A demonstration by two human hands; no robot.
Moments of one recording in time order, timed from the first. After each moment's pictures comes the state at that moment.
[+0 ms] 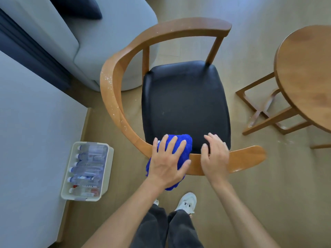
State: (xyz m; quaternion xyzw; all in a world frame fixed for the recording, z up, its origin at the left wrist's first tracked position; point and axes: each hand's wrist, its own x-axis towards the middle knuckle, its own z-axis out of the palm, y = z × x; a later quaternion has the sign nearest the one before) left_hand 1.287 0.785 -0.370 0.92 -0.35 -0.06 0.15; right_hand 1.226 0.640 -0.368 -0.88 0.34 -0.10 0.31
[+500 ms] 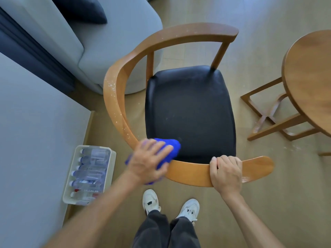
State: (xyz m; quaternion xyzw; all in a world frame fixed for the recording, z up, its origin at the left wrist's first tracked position) left_hand 1.352 0.839 -0.385 0.86 -0.47 0.05 0.17; right_hand 1.211 0.608 -0.408 -0.95 0.27 -0.11 0.07
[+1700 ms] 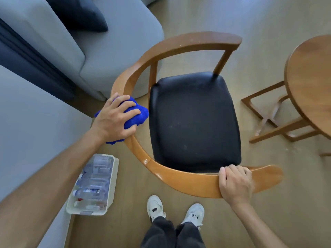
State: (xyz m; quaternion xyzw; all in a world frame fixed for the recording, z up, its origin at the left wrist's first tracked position) left_hand 1.537 0.884 -0.340 0.85 -0.53 0.06 0.03; right_hand 1.210 0.612 -0.402 -0.95 0.29 -0.07 0.03
